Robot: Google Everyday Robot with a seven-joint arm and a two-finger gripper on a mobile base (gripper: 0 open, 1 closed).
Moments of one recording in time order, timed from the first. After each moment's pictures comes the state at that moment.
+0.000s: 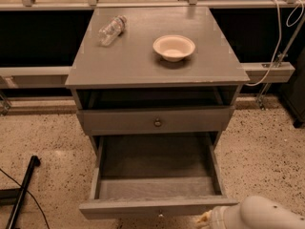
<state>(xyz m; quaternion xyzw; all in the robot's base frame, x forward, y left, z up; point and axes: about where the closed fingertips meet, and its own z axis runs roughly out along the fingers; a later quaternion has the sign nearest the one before) 0.329 -0.166 0.455 -0.67 0.69 0.13 0.22</state>
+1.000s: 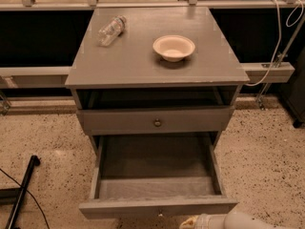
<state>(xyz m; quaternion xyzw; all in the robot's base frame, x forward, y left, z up) 0.346 -0.124 0.357 -0.62 0.71 0.16 0.28</state>
